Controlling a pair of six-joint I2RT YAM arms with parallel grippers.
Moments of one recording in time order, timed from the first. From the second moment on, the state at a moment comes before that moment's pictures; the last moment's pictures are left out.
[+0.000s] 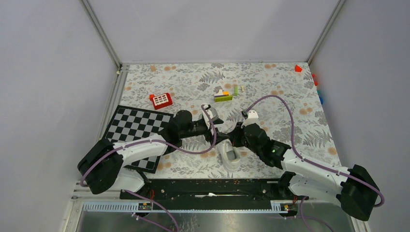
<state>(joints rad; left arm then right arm) -0.83 1.34 0.65 0.56 0.48 -0.02 0.88 0.99 0.50 -0.01 0.24 0.66</state>
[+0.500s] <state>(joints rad) -0.85 1.40 0.69 0.52 0.46 0.02 0.88 0.99 0.50 -0.01 0.24 0.66</state>
